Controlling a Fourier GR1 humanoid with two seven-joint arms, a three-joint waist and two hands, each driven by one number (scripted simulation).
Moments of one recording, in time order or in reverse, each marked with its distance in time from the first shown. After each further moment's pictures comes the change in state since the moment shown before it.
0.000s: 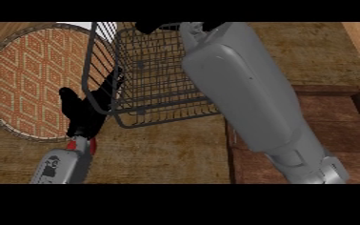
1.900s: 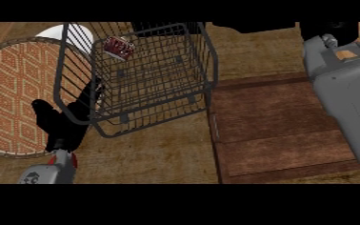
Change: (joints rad) left arm 0.112 0.021 0.087 -0.054 0.007 0.004 0.006; right arm 0.303 -0.438 0.082 -0.338 -0.539 -0.277 -0.130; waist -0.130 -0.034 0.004
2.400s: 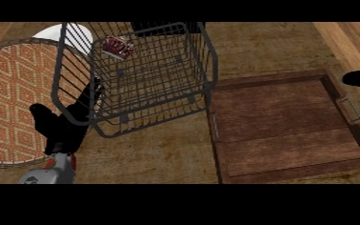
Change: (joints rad) left arm 0.023 -0.006 -0.008 -0.039 -0.012 0.002 0.001; right arm 0.433 -0.320 -0.348 -0.456 -0.327 0.262 0.000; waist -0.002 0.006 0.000
